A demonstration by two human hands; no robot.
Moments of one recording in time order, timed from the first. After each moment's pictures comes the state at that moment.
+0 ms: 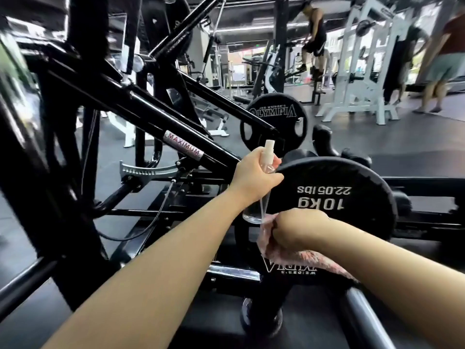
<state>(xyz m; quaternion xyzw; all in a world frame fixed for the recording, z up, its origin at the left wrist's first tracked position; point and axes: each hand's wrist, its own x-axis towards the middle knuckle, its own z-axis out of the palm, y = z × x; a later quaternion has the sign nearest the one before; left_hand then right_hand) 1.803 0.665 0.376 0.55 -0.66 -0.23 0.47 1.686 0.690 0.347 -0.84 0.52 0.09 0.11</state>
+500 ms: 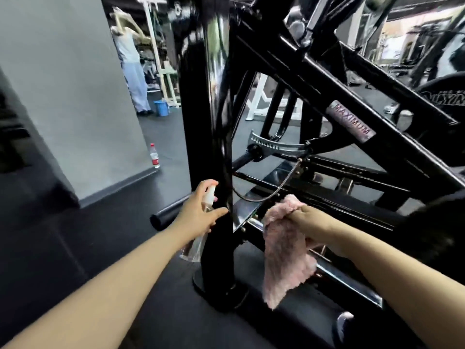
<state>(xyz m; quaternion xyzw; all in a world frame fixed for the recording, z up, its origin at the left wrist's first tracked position) 2.070 0.850 0.278 0.78 -0.39 -0.16 0.47 1.892 0.692 0.275 -0.79 0.37 -0.09 0.47</state>
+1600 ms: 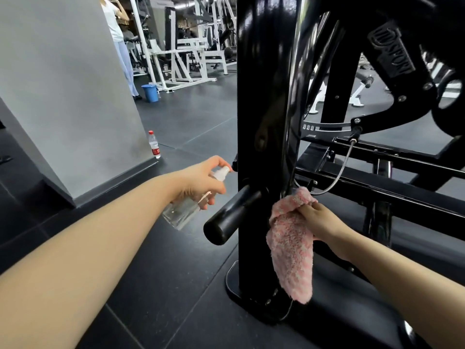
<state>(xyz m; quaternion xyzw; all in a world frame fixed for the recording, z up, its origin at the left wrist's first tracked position) 2.281 0.862 0.276 0.77 -0.43 -0.33 0.33 2.068 0.744 0.206 -0.70 0.42 -0.16 0.56</state>
